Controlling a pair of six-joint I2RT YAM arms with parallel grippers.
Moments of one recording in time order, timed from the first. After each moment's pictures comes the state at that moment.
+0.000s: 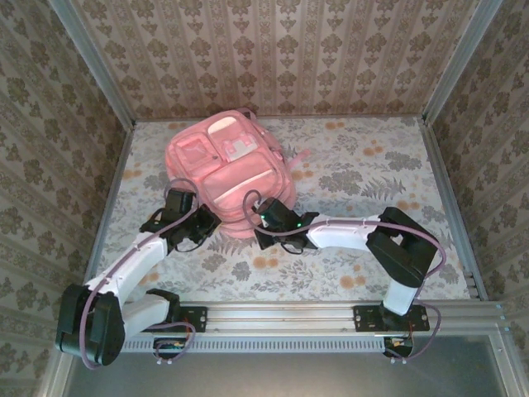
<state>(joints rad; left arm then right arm) -0.33 1.08 0.58 -0.39 0.33 -1.06 0.90 1.75 0.98 -0.11 0.01 0.42</state>
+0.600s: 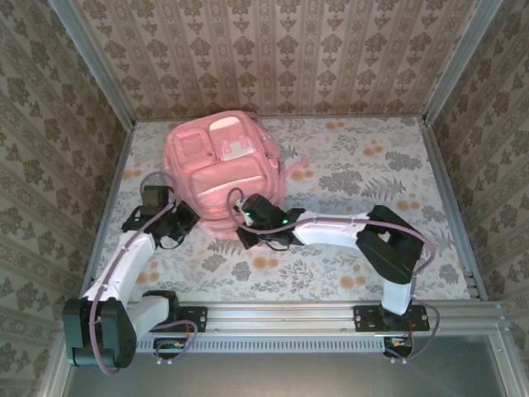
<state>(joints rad) -0.07 1.04 0.65 -0.58 0.33 -0.86 0.98 1.87 1.18 -0.13 -0.08 0.44</state>
